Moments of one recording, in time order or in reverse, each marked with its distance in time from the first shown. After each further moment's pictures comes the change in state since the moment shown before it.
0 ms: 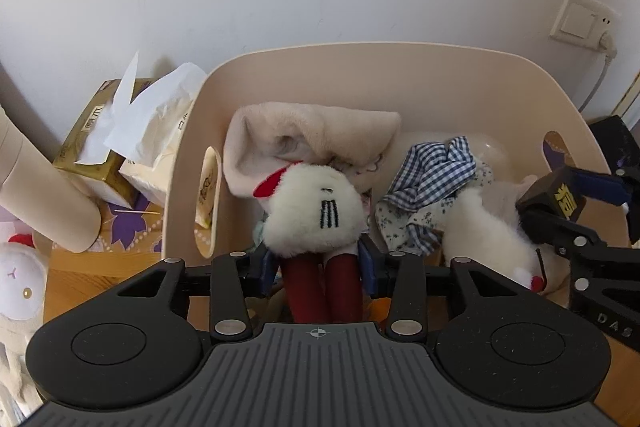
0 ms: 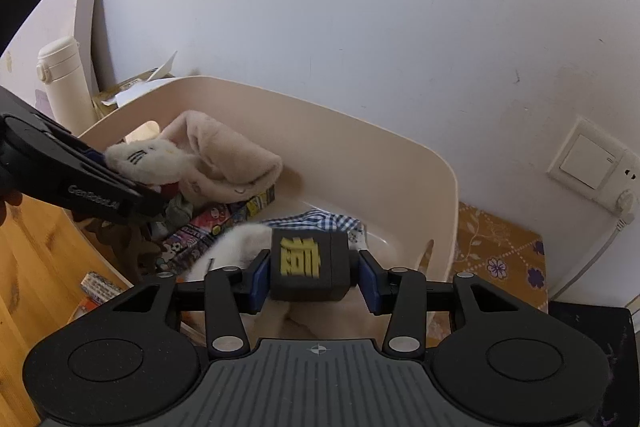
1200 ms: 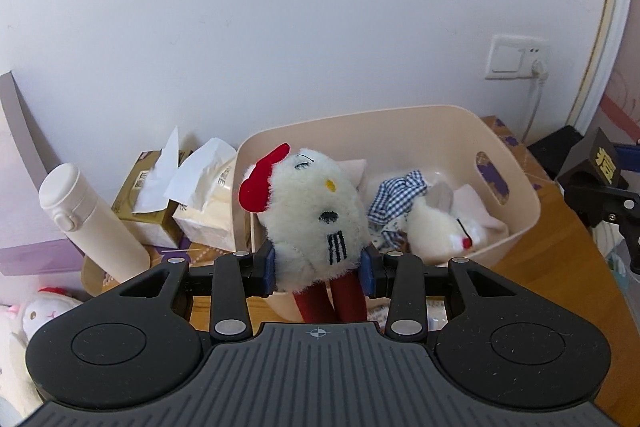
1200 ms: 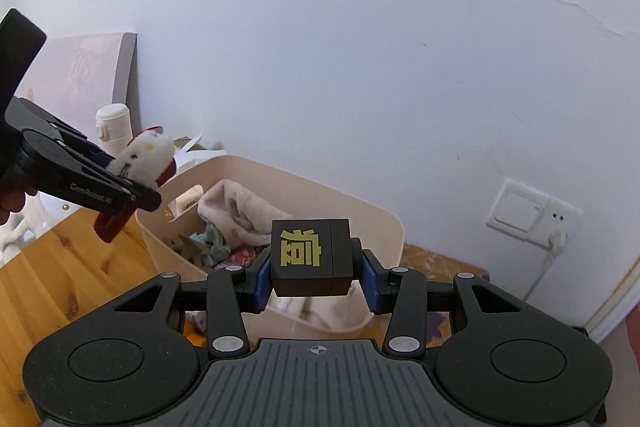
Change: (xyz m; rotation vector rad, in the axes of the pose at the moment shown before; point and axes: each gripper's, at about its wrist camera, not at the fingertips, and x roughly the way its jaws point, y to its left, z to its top) left arm -0.112 0.008 -0.032 0.104 -0.207 -0.028; right arm -0.135 0.019 -0.008 -0.030 -0.192 -0.036
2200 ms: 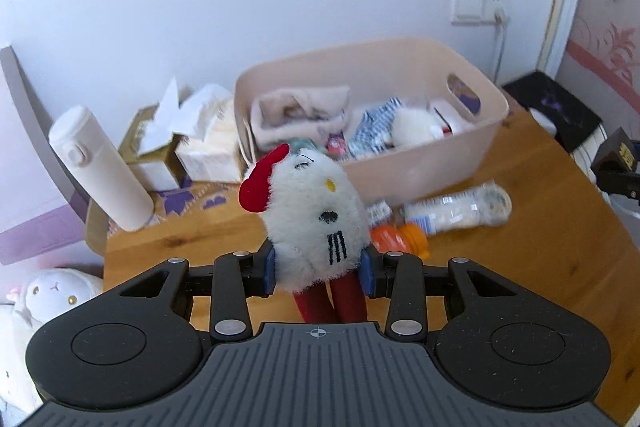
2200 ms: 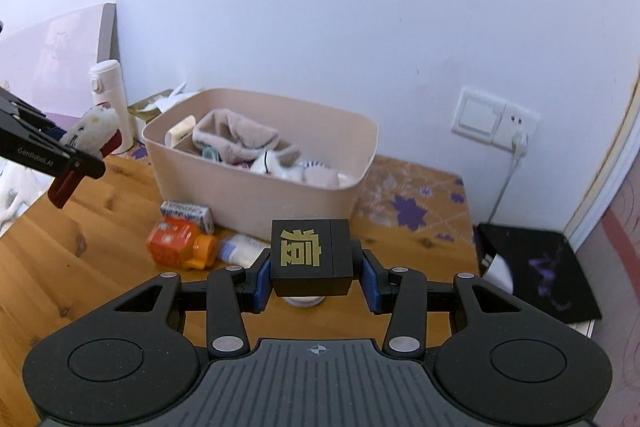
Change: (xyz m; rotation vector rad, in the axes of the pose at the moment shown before) left arm -0.041 0.021 -0.074 0.084 0.034 -0.066; right arm -0.058 0.015 -0.077 0.108 0.105 -0.091
